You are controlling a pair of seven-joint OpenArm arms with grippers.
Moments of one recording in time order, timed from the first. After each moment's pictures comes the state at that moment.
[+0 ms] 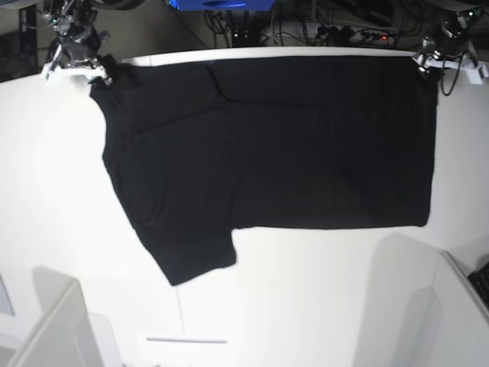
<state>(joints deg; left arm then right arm) 34.4 -9.7 -49.9 94.8 -45.0 -11.9 46.2 -38.9 6.2 22.2 105.8 51.9 -13.6 -36.3</state>
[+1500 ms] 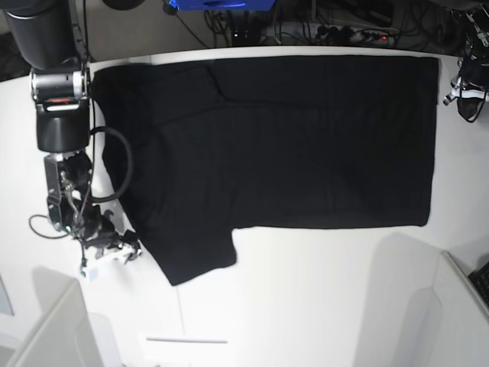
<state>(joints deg) 29.4 -12.7 -52.2 104.1 -44.4 -12.2 46.2 29.8 17.7 -7.3 51.7 41.4 -1.8 -40.5</state>
